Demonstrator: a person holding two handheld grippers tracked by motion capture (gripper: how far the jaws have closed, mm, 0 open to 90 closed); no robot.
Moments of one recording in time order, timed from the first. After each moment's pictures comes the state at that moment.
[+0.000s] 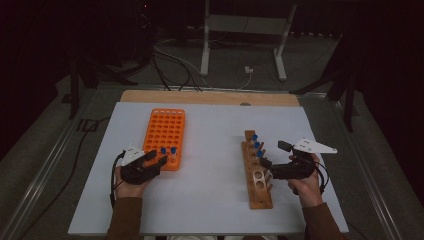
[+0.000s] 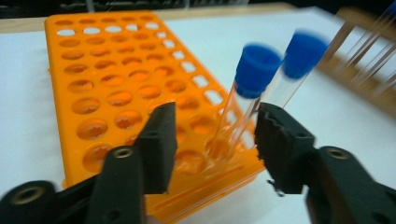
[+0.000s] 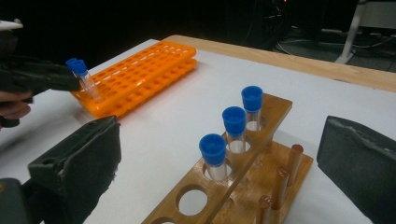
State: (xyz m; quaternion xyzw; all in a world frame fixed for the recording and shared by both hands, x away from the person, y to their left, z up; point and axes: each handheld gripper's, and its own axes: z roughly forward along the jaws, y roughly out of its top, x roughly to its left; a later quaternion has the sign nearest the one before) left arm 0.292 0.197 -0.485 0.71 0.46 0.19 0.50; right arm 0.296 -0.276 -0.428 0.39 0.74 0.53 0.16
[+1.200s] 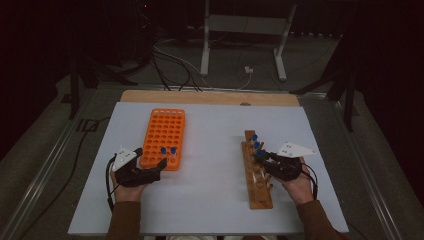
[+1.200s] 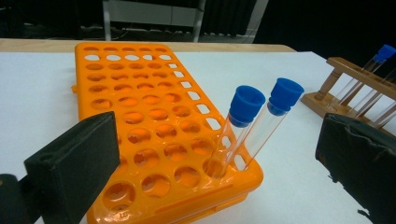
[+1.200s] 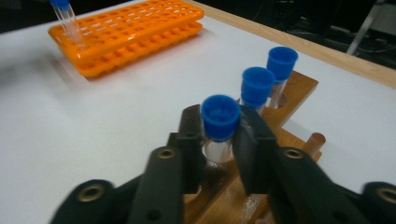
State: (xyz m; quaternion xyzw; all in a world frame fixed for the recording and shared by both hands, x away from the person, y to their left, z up) left arm 0.280 0.196 -0.477 0.67 0.48 0.22 0.52; right arm 0.307 -0.255 -0.457 0.32 0.80 0.47 0.19
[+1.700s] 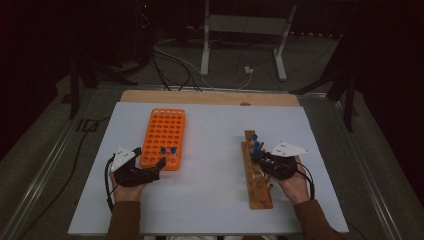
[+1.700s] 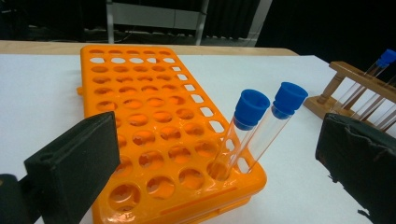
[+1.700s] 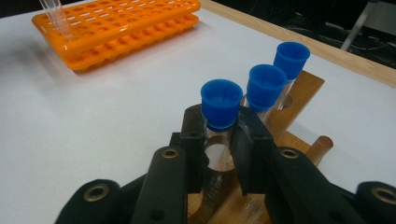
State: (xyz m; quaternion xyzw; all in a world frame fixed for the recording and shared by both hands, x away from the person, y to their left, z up) left arm 0.279 0.199 -0.476 0.66 0.48 0.22 0.52; right arm 0.312 -0.246 -0.462 0.33 0.80 0.46 0.20
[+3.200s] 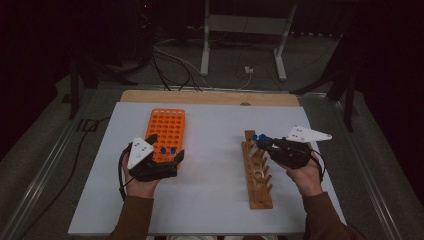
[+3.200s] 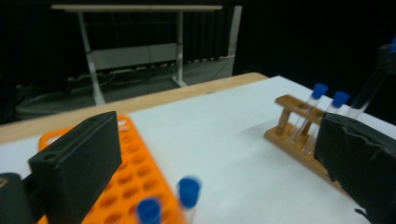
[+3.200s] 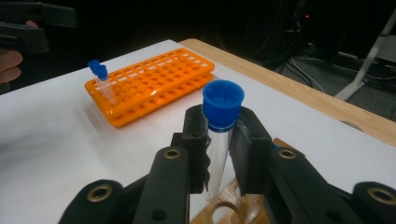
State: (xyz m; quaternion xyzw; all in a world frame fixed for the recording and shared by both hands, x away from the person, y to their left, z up) left arm 0.272 0.139 -0.410 0.69 0.38 0.27 0.55; right arm 0.309 -0.253 -0.389 0.31 0.78 0.52 0.18
